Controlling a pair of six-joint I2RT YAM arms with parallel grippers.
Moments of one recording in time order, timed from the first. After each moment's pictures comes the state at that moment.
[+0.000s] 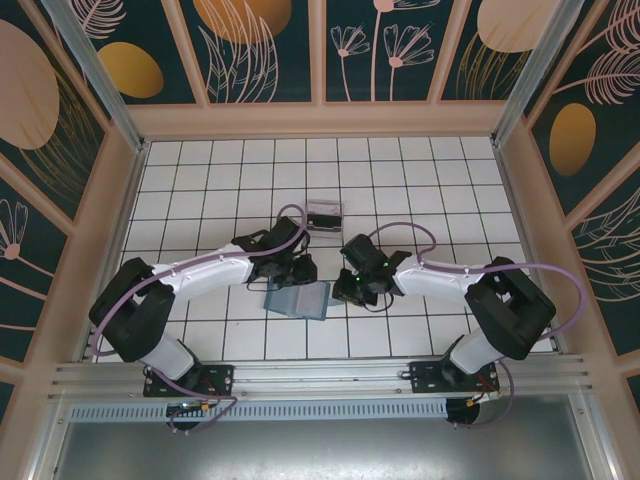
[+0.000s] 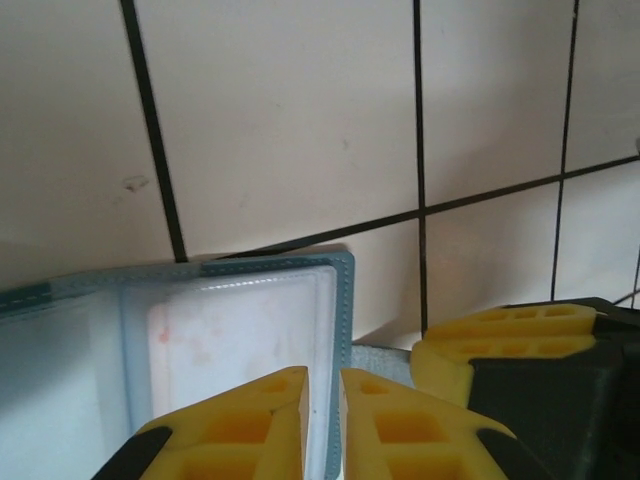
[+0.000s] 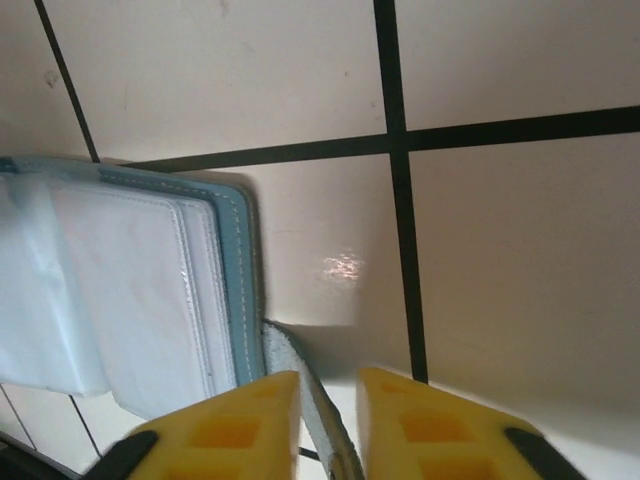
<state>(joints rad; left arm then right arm) -0.78 1.57 0.91 -0.40 0.27 -0.82 0.82 1.51 0.74 -0.34 -0.26 1.00</state>
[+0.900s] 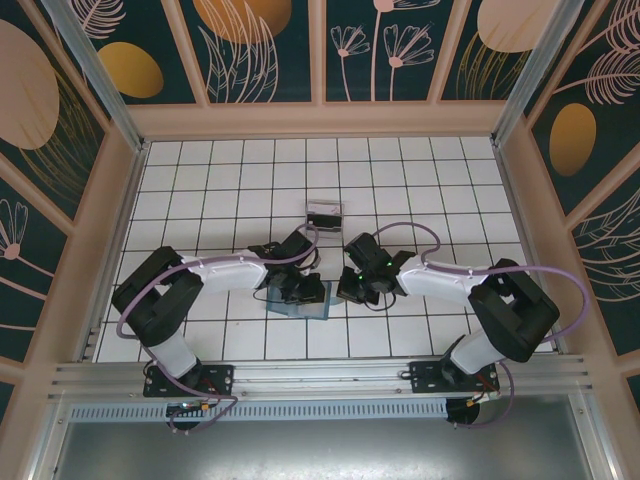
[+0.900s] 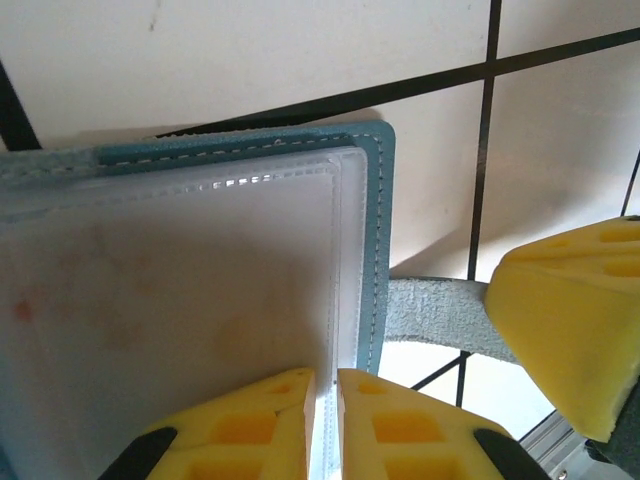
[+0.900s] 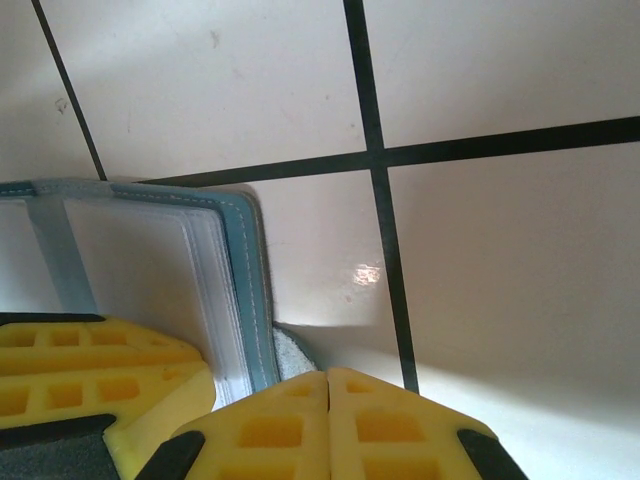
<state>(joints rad) -0.82 1.71 0.88 -0.34 0.42 -0.80 0.80 1.50 0.72 -0.34 -0.26 1.02</state>
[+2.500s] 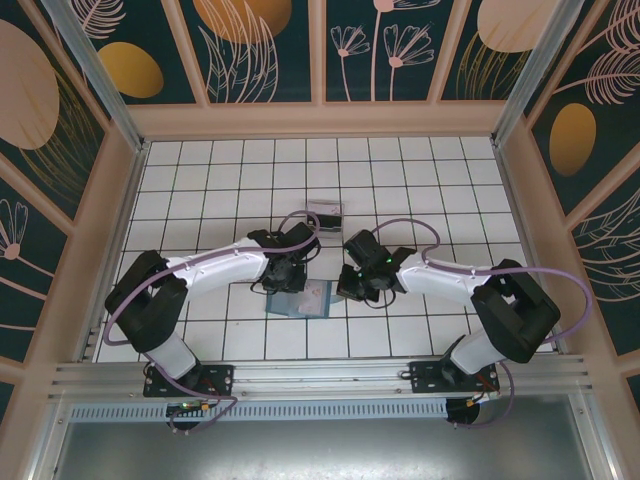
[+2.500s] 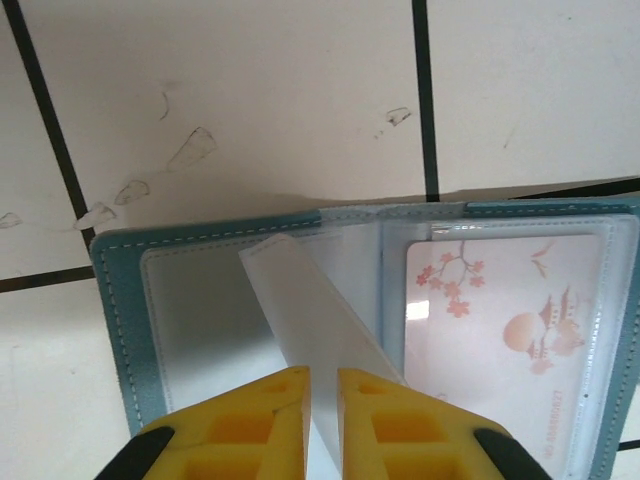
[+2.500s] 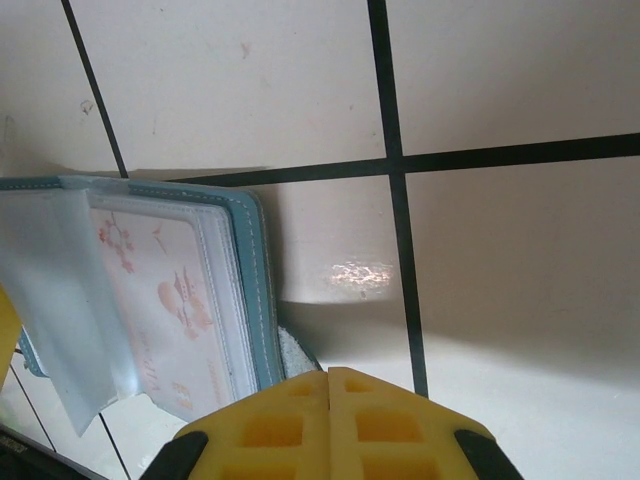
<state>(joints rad) -0.83 1.65 1.05 -0.78 -0.04 -0.72 0.80 1.49 0.76 -0.39 -0.25 0.99</state>
